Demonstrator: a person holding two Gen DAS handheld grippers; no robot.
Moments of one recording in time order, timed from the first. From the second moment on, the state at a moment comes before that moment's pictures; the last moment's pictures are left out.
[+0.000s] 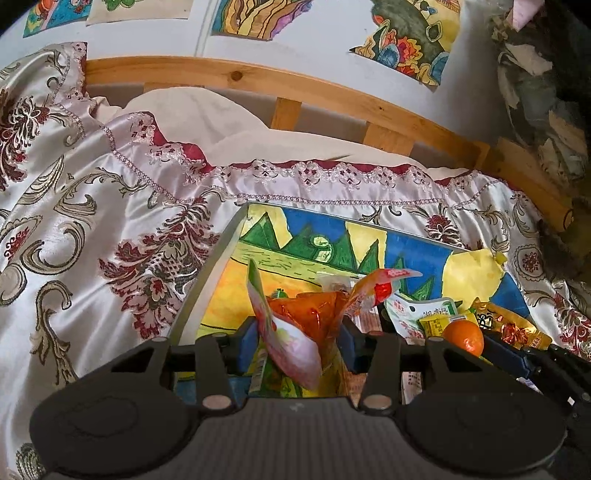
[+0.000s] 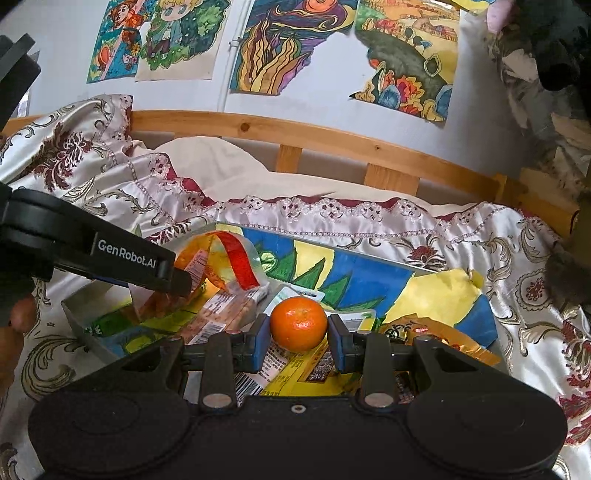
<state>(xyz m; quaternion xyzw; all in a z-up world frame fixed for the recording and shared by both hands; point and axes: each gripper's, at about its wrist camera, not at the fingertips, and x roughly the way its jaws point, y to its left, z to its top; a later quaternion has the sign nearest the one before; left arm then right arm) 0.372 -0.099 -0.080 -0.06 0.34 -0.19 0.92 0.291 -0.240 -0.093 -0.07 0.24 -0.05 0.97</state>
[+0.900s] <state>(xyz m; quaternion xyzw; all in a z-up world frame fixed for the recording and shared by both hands) 0.368 -0.099 -0.074 -0.06 0.33 -0.20 0.92 0.290 -0.243 -0.092 -0.07 0.25 -0.05 0.97</state>
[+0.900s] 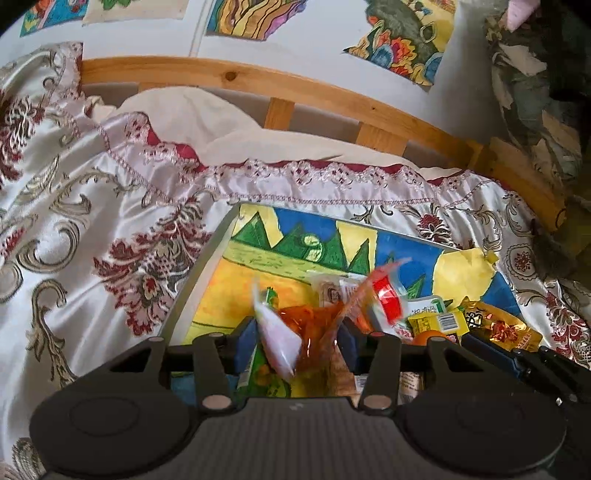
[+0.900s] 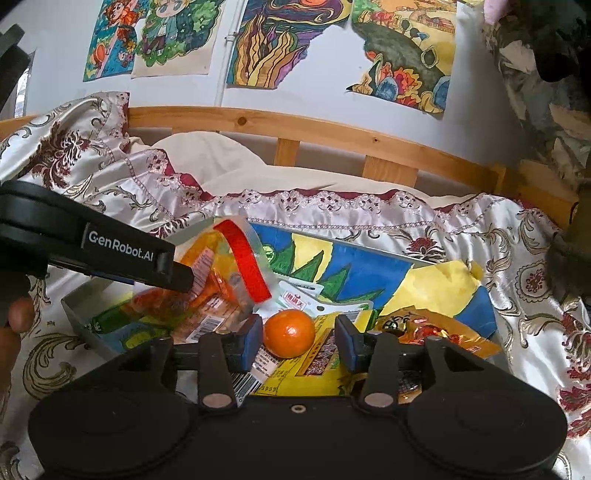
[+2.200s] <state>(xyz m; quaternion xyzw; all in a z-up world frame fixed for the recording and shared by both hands) 0.260 -0.072 0.030 0.00 0.19 -0.14 0.97 0.164 -0.277 0.023 0.03 0.11 -0.10 0.99</state>
